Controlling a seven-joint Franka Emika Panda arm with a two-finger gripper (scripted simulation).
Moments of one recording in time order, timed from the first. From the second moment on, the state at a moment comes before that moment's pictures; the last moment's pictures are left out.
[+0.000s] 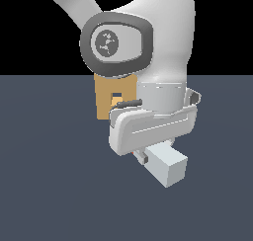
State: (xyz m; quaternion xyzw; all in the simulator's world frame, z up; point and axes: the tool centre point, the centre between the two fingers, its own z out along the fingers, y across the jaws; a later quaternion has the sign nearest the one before) arm 0.062 -0.059 0.026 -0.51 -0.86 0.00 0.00
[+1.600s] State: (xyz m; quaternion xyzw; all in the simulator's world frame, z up) arm -0.029 0.056 0.086 -0.68 -0.74 0.00 0.00
